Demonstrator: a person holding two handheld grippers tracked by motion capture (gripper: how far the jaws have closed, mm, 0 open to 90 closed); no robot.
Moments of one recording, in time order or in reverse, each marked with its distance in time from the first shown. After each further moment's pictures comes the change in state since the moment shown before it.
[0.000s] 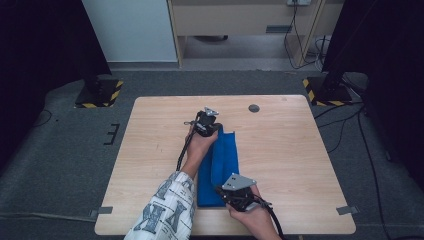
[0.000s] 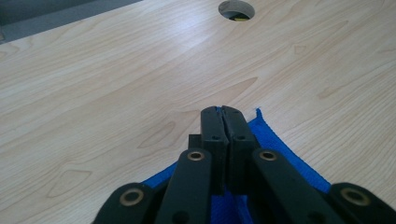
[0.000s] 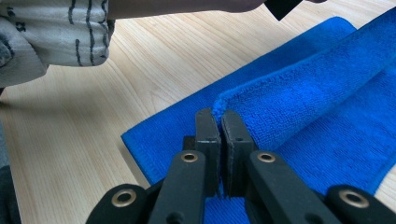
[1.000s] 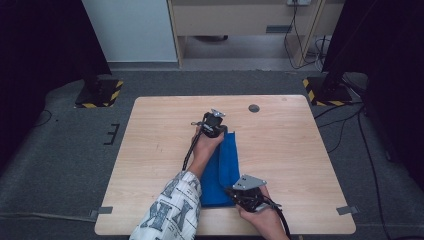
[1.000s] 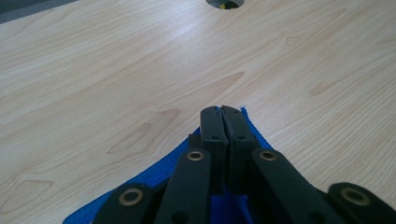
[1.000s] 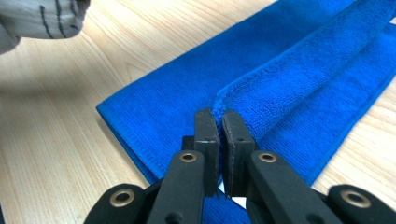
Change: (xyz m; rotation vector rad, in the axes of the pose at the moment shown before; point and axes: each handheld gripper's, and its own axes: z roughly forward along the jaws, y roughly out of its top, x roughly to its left) left arm -0.014 0.001 0.018 0.044 -0.010 -0.002; right arm -0.018 -0.022 -0.010 0.043 -0.022 0.050
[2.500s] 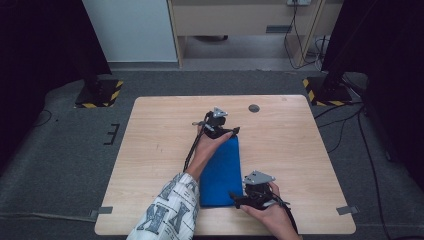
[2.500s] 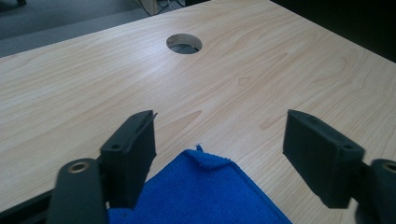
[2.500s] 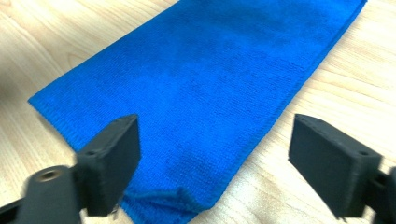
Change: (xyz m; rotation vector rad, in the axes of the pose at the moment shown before) left arm -0.009 0.006 -0.010 -0.152 -0.127 0.013; right arm -0.024 -0.010 -0.005 0.040 -0.107 0.097
